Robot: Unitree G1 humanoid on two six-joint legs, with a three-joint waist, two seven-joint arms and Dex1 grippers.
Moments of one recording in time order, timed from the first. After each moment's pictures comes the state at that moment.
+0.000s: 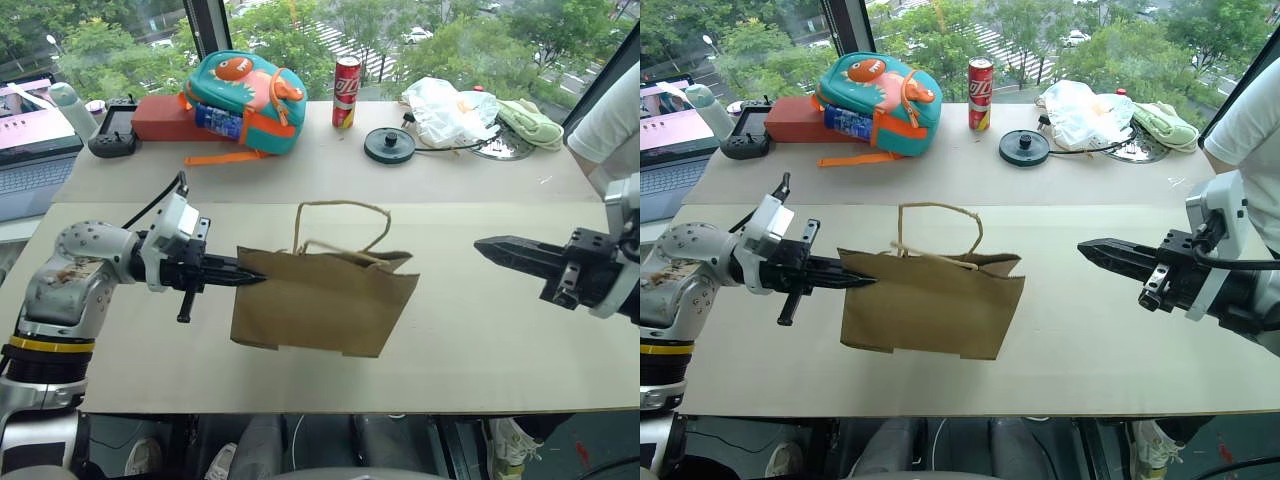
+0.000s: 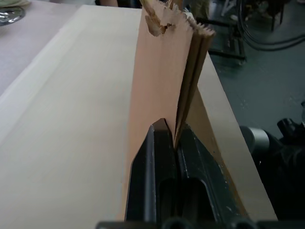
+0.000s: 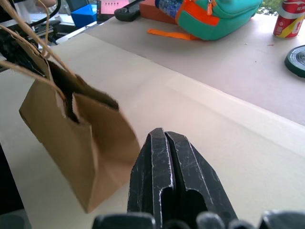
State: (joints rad) left arm -0.45 0.83 0.02 -0.04 -0.55 0.35 -1.53; right arm -0.08 -1.01 -0.61 -0.57 1.11 0.99 0.74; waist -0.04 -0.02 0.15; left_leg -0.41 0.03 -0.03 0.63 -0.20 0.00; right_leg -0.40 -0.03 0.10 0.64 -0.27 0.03
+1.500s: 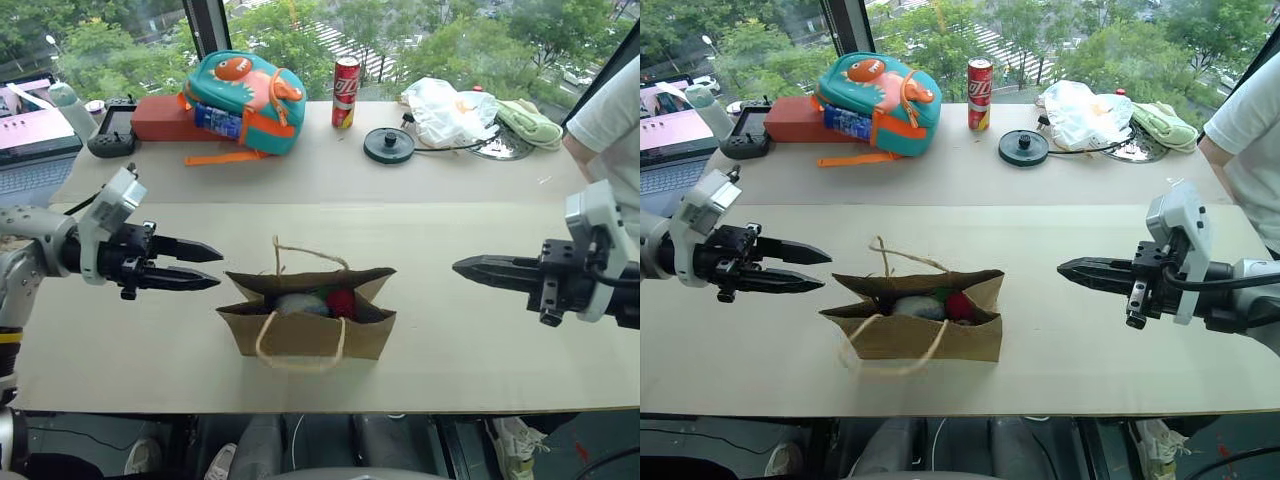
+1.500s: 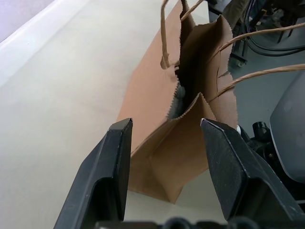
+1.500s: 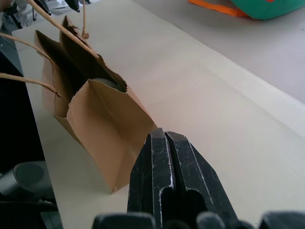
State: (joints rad) left arm -0.47 1.09 0.09 -0.02 -0.69 0.68 -1.55; right arm -0.11 -1.07 -0.46 -0.56 1.00 0.92 0.90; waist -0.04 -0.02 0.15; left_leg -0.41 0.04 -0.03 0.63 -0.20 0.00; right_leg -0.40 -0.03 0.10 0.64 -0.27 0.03
